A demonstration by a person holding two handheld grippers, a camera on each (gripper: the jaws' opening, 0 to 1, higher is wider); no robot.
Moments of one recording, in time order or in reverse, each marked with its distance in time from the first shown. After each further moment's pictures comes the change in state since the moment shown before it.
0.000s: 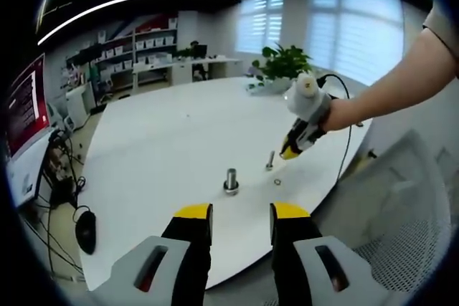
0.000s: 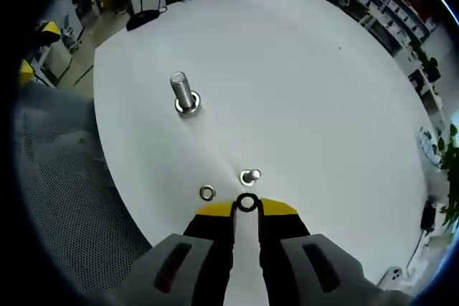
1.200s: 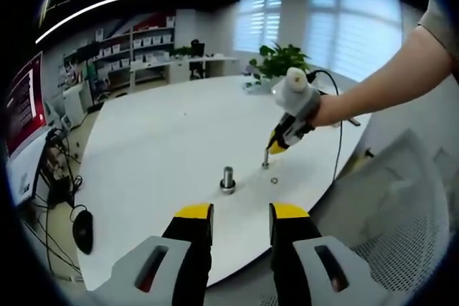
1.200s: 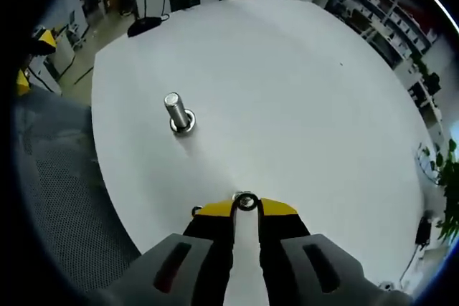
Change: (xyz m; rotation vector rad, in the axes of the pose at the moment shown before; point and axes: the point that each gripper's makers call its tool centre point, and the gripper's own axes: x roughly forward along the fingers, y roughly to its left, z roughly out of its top) left arm 0.001 -0.003 -0.003 0.001 0.013 -0.020; right arm 0.010 -0.008 0.023 -0.049 -0.046 -0.015
